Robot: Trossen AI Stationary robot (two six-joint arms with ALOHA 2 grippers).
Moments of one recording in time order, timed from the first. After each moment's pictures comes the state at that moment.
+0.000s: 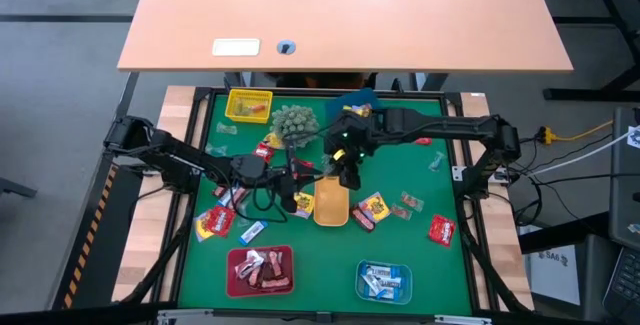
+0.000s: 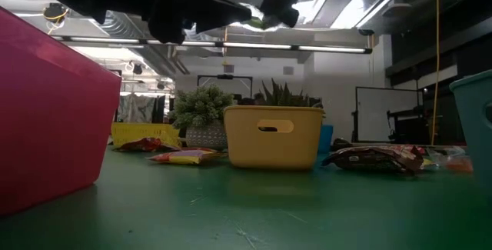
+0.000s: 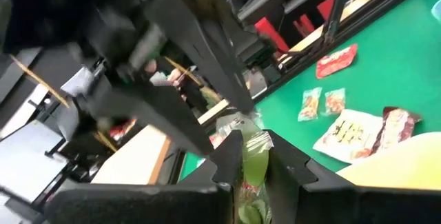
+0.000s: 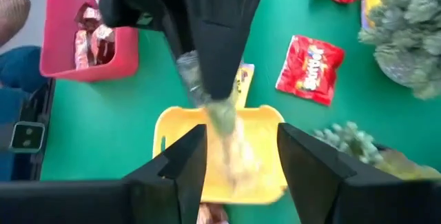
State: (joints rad) left arm -0.13 1.47 0.61 0.78 -0.28 0.68; right arm -0.06 1.74 1.67 -0.89 -0.25 0.03
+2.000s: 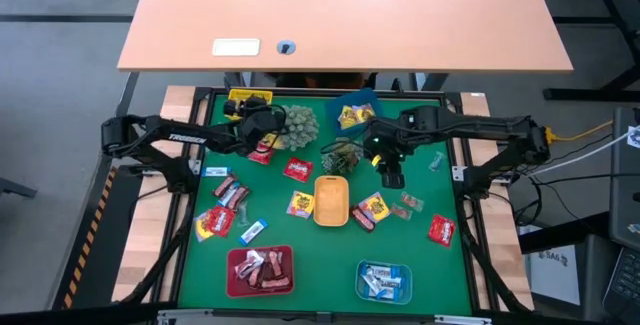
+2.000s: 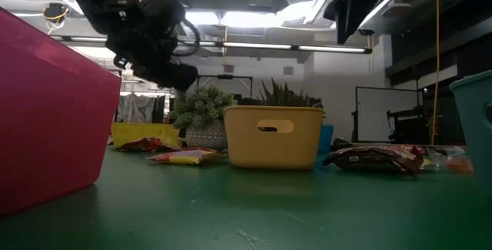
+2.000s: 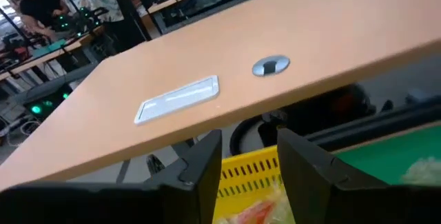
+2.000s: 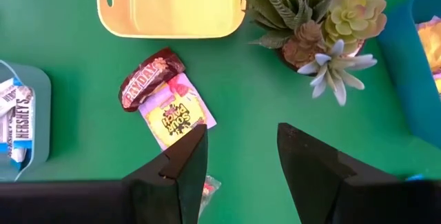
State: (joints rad) left arm 0.34 1.41 0.61 0.23 -1.18 -0.23; right arm -0.07 1.52 1.50 -1.25 -0.09 -0.08
